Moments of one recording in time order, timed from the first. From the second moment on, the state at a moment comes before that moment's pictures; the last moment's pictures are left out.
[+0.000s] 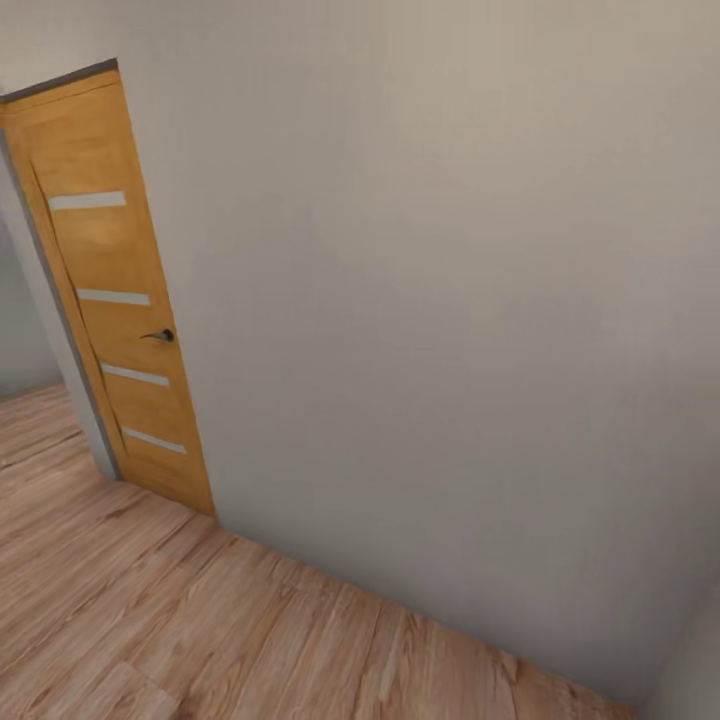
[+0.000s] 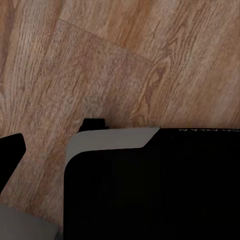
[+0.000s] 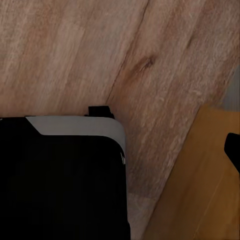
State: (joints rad) left arm -0.17 -0.06 0.01 -0.01 0.00 -0.11 0.05; right arm -0.16 0.05 0.64 0.03 -0.61 -0.12 -0.20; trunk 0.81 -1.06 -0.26
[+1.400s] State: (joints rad) left arm -0.17 -0.06 0.01 0.00 0.00 -0.12 0.05; right arm -0.16 0.05 0.64 0.03 -0.58 -0.12 -0.20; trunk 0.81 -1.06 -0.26
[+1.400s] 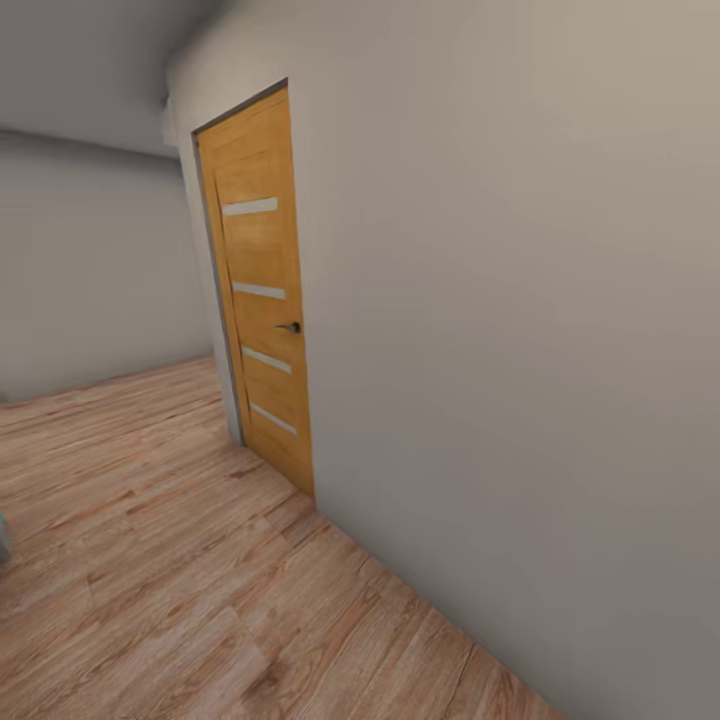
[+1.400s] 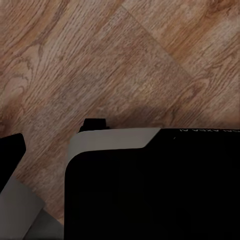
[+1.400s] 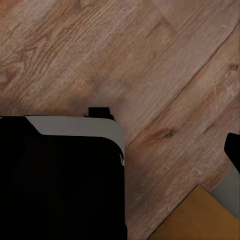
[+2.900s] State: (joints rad) left arm -0.17 -0.06 0.02 0.00 0.00 -0.12 0.05; right arm -0.16 0.05 0.64 0.03 -0.58 -0.12 -0.20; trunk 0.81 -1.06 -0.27
